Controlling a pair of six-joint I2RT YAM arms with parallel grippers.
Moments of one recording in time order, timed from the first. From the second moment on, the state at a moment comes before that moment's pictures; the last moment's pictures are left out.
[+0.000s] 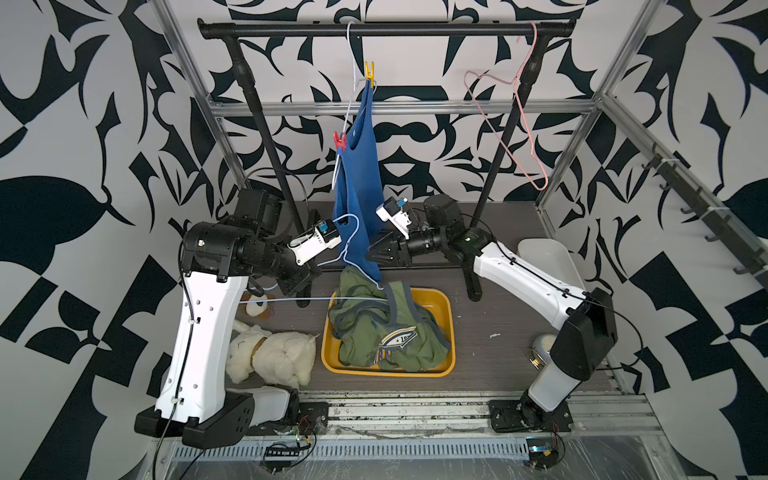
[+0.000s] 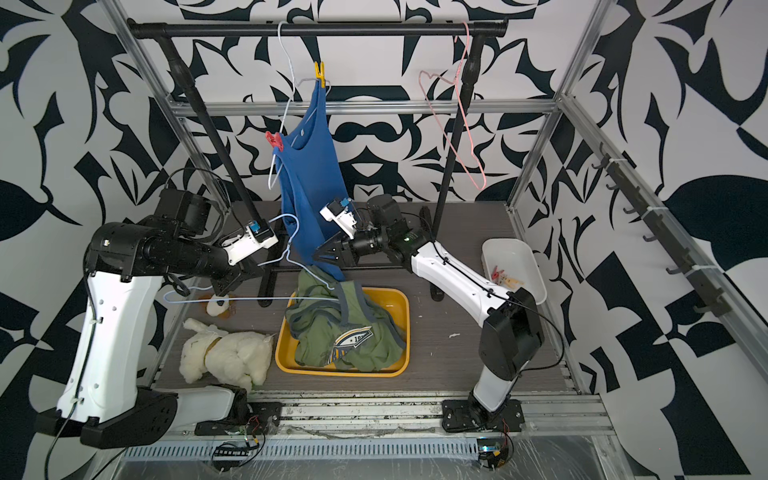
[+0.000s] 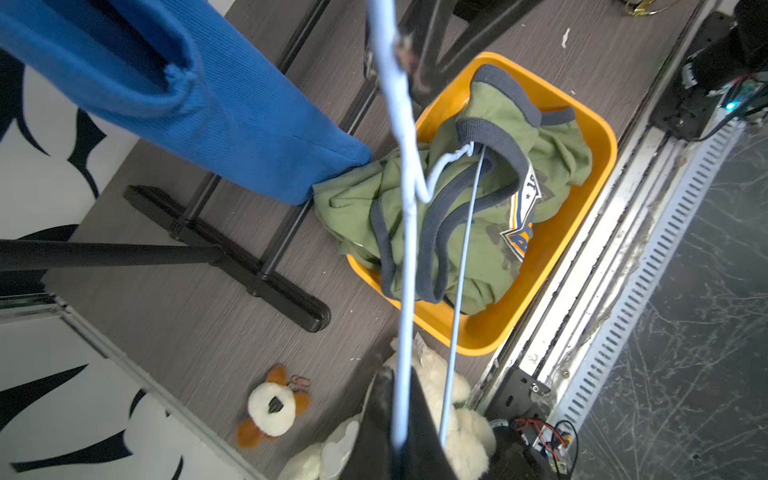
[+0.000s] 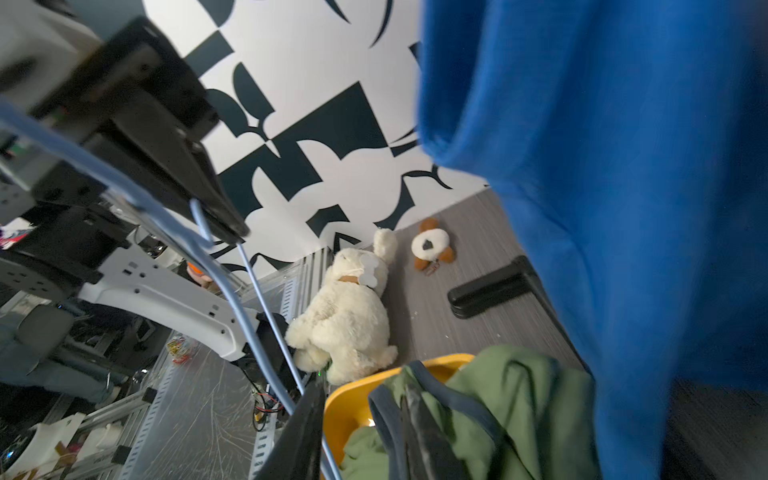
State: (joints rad) left arm -0.24 1.31 1.92 -1.68 0.32 0.76; right arm 0.64 1.68 1.50 -0.25 -0.92 0.15
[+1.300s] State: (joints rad) left arm -0.31 1.35 1.97 -1.68 0.23 0.83; right arm 0.67 1.40 0.97 -0.34 -0.62 0.26
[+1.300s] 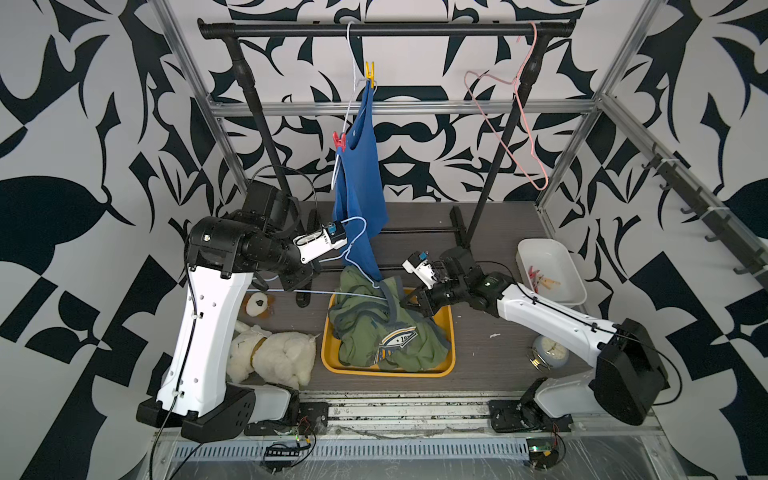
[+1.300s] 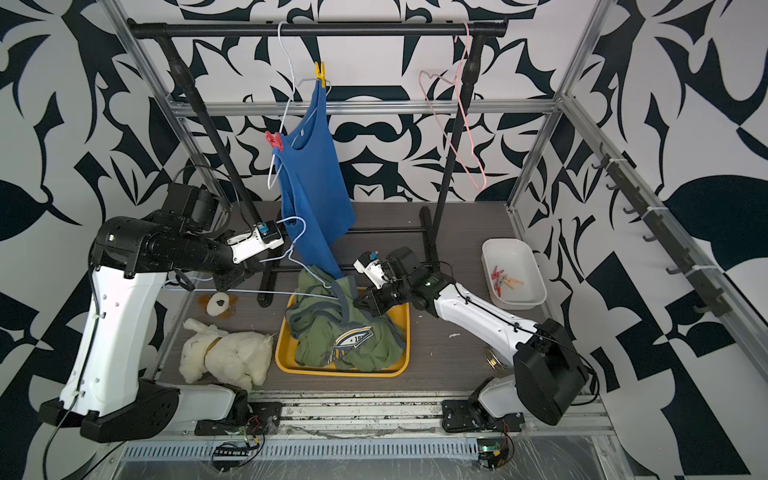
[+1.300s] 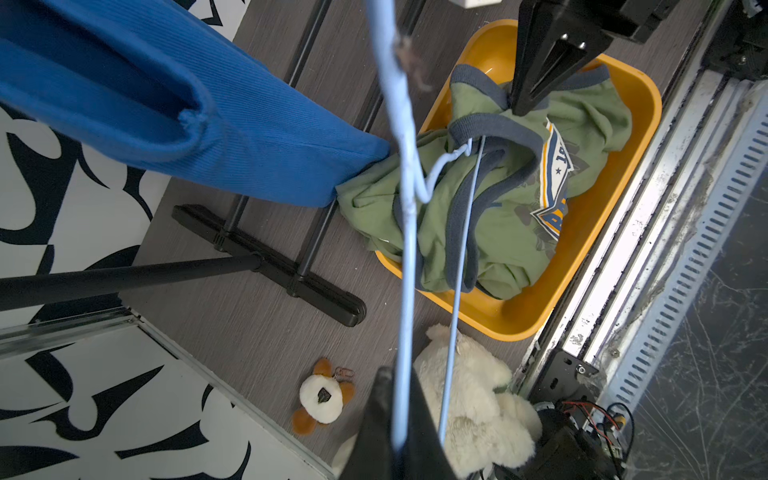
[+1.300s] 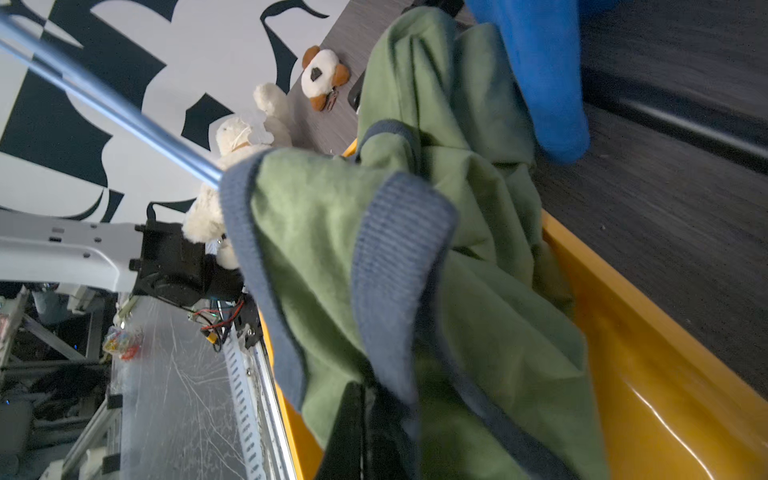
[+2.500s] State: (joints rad) left arm -0.32 1.30 2.01 -1.63 0.59 0.75; right arm 0.34 1.04 1.24 -0.68 -0.77 0.11
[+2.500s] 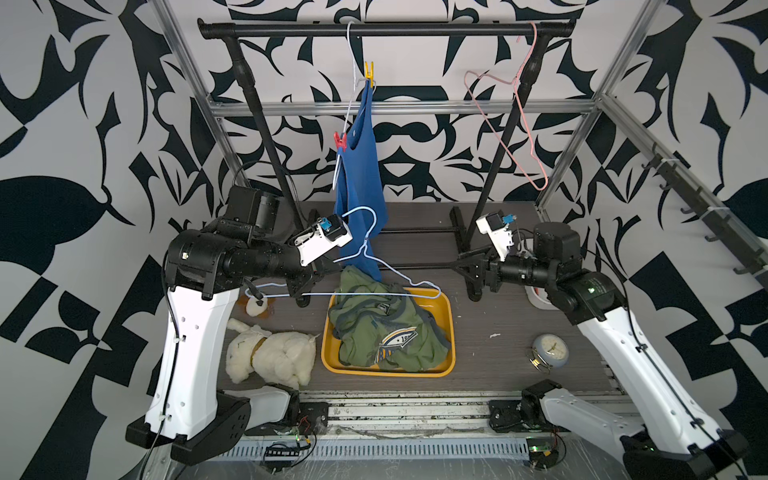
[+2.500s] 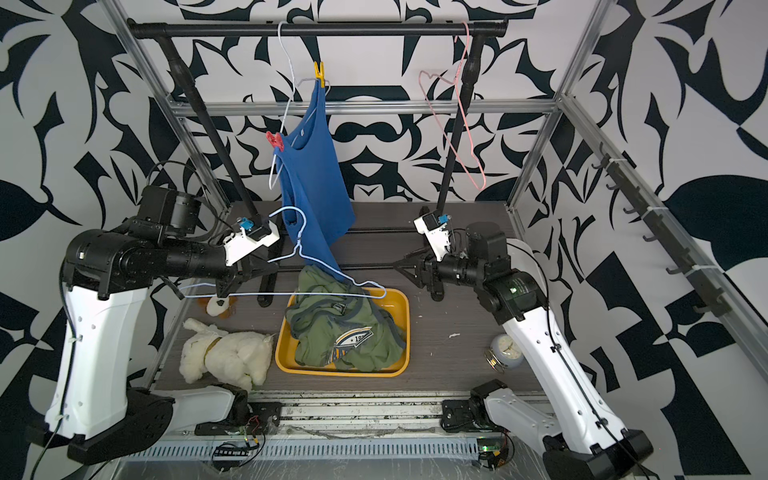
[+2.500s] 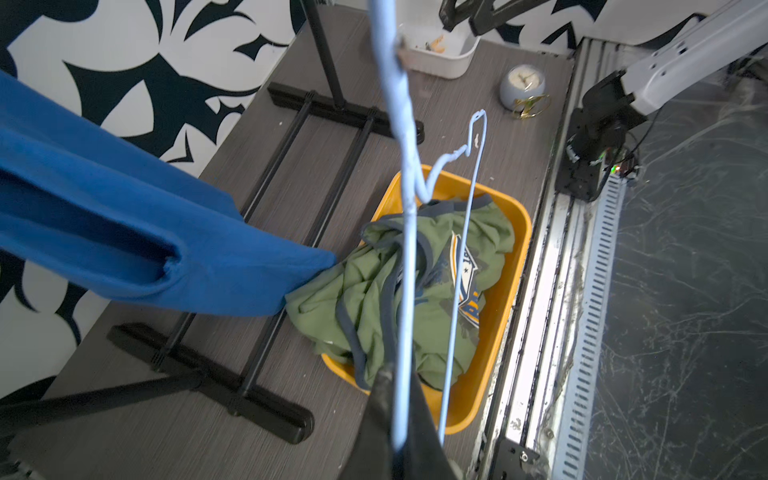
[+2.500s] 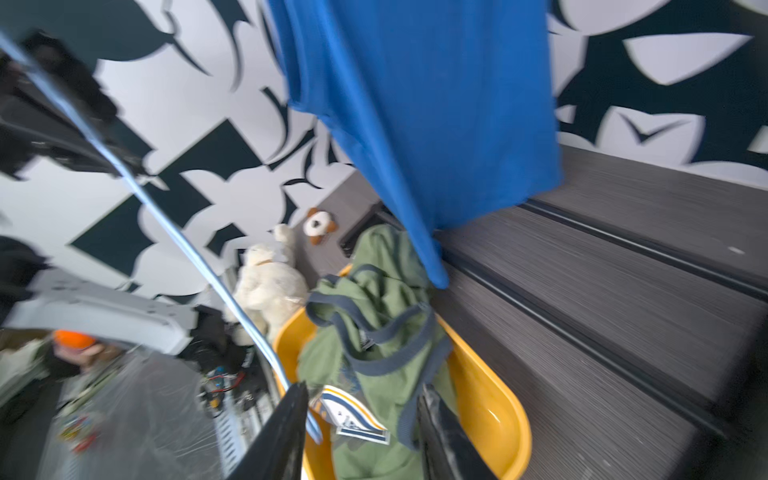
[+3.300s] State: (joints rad) left arm -0.34 1.38 2.08 -1.59 0.70 0.75; right arm 0.34 1.06 1.28 -0.89 -1.01 0.04
